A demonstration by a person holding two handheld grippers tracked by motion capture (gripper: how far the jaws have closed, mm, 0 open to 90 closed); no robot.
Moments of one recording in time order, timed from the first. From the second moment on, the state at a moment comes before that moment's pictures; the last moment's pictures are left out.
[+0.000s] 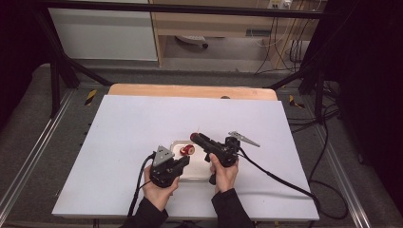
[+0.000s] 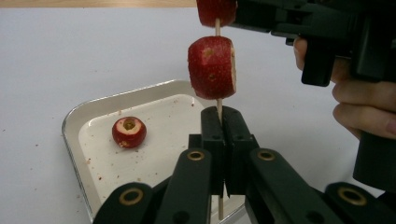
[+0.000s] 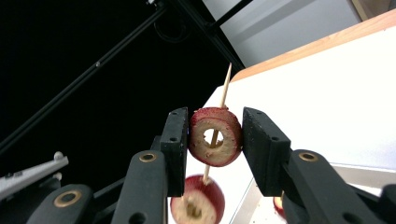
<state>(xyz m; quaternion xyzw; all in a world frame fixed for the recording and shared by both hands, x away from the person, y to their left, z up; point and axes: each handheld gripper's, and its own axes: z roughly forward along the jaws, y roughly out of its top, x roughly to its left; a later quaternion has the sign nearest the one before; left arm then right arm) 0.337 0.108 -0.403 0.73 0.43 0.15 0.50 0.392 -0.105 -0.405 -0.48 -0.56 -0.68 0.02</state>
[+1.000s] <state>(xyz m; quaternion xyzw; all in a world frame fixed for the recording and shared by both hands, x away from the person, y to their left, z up) 0.334 0.170 -0.412 0.78 0.39 0.17 0.46 0.387 -0.122 -0.399 -0.42 -0.70 -0.57 -0.06</state>
